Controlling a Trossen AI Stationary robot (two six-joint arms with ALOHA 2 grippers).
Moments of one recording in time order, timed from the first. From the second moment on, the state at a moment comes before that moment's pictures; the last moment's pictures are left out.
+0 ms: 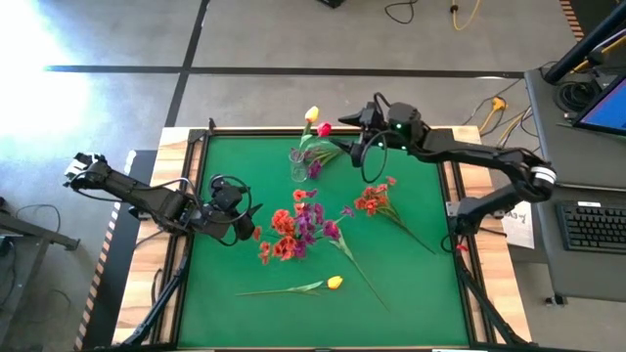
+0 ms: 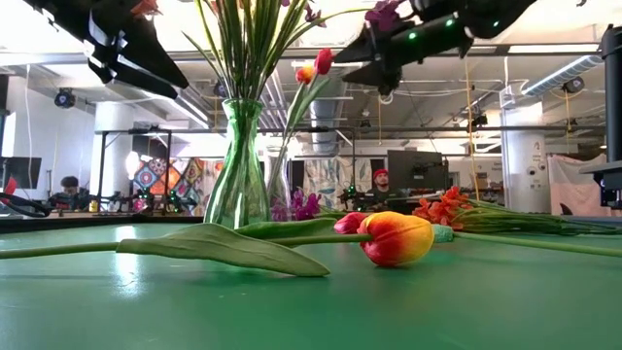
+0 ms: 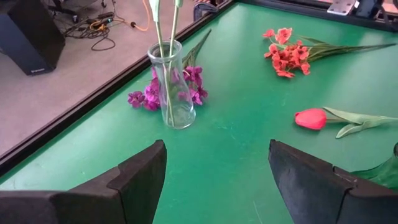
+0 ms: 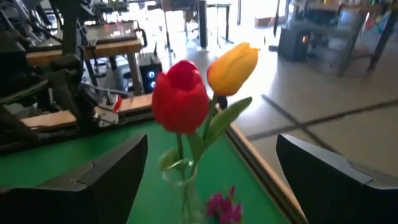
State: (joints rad) left arm -0.38 0.93 0.69 -0.58 -0.85 -0.64; right arm -0.51 1.37 1.00 0.20 -0.22 0.01
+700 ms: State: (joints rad) left arm -0.39 0.93 0.81 -0.69 -0.37 -0.76; right arm -0.40 1.10 1.00 -0.53 -0.21 0.32
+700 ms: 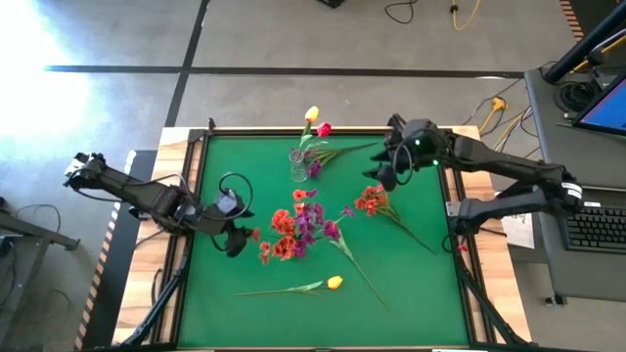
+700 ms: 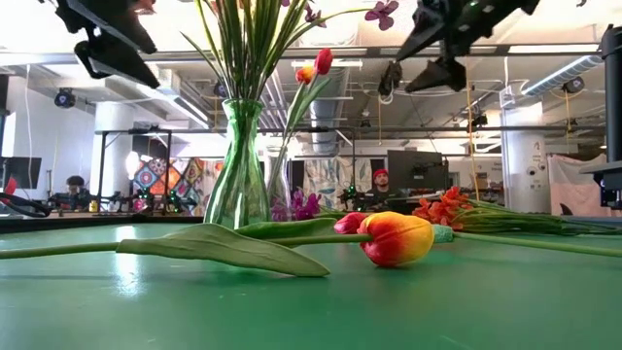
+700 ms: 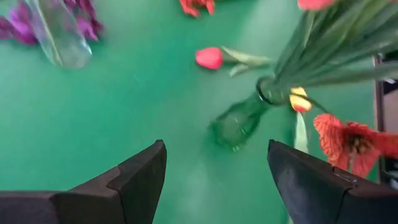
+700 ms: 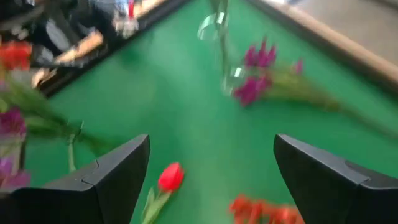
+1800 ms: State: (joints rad) left arm -0.69 1.08 0.78 -0.68 -0.25 -0.97; right arm 0.15 1.21 0.86 -1.02 0.12 0.95
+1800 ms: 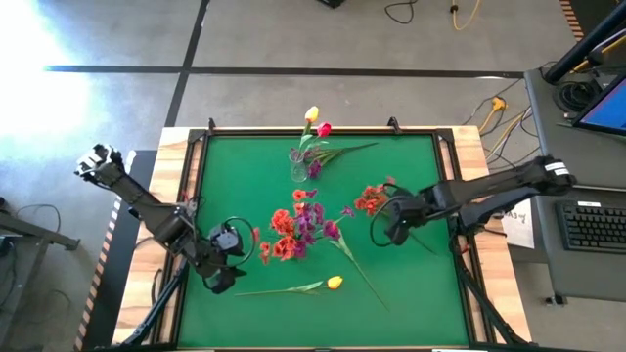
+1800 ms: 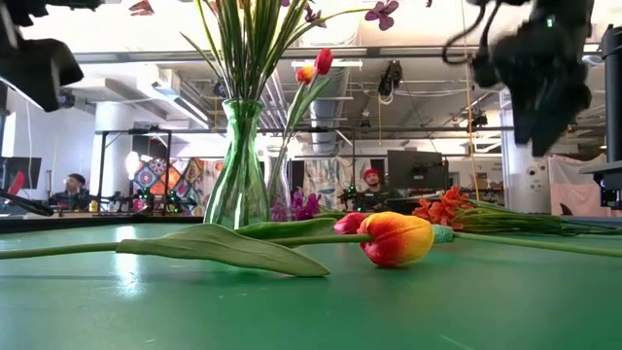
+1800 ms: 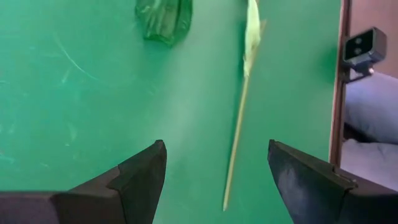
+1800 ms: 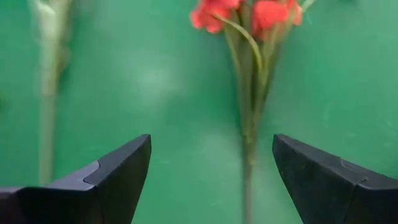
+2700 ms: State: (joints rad) left arm -0.79 1.08 0.78 -0.68 -0.31 -1.02; right arm 0.08 1.51 0.73 -0.78 0.28 0.86
